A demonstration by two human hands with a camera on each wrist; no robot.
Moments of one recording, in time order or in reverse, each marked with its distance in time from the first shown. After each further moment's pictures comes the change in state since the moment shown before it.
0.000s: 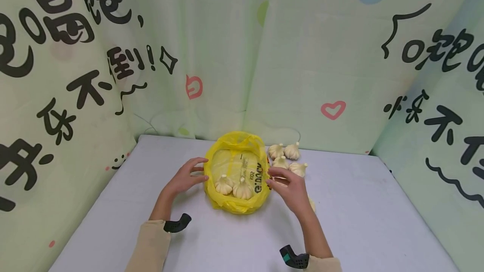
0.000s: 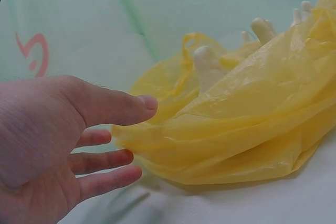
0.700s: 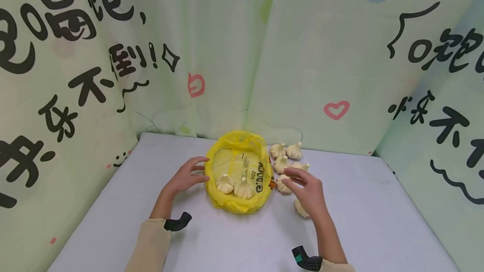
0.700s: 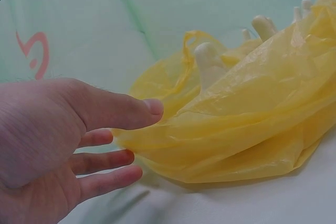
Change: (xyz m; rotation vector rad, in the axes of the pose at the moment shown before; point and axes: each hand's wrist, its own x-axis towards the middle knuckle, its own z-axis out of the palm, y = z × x) left_hand 0.000 -0.001 -0.001 -0.015 0.002 -0.027; right_hand -0.008 0.007 -0.028 -0.082 0.081 -0.020
